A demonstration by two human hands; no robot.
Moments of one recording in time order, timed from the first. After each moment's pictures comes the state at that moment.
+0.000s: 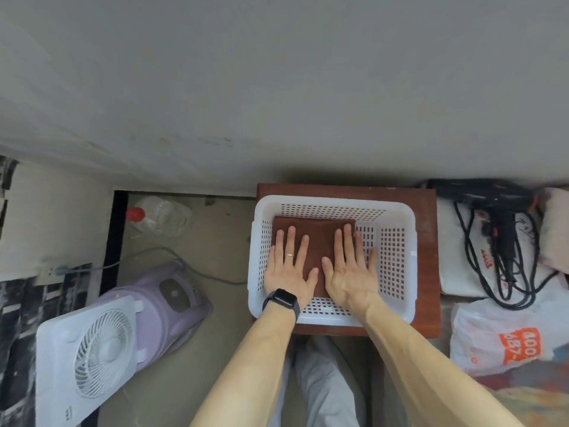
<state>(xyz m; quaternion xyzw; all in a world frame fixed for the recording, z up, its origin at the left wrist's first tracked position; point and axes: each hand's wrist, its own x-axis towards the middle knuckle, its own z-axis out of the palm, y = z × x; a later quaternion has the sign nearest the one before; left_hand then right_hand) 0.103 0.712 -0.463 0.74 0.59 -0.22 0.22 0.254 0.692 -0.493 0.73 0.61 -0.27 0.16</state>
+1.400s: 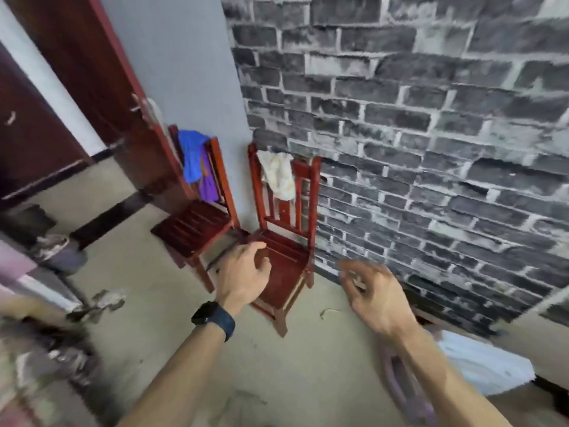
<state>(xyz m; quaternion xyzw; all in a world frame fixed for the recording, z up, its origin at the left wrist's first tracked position) -0.110 -0.002 -0.090 -0.21 0.94 0.24 -0.10 -0.157 0.256 -0.079 -0.24 0.91 -0.35 -0.01</state>
